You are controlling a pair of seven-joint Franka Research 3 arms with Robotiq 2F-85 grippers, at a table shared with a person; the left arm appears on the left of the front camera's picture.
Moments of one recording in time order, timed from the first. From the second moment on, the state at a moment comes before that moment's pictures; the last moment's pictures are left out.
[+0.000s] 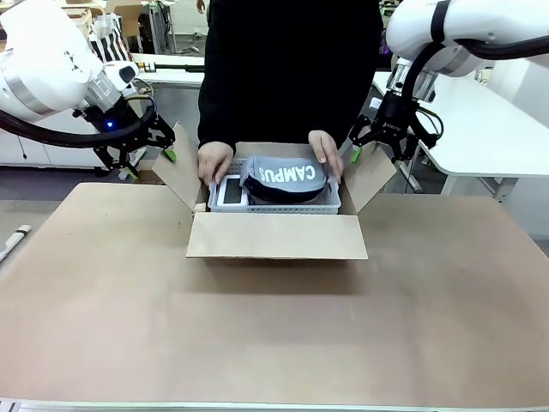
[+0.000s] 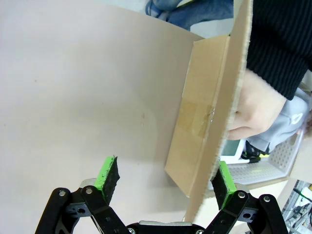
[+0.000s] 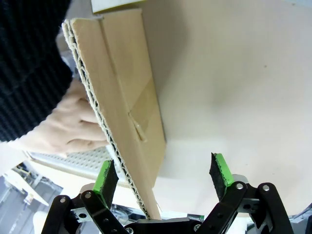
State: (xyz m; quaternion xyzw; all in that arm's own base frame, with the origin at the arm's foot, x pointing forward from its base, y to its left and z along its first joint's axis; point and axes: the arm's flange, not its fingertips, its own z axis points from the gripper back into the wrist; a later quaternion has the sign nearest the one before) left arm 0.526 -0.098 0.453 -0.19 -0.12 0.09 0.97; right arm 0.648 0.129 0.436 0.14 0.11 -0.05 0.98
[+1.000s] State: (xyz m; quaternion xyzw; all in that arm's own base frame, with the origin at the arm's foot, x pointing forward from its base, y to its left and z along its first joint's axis) left arm 0.526 -0.098 0.453 -0.19 -0.12 0.09 0.97; right arm 0.648 0.129 0.436 0.14 0.11 -0.05 0.98
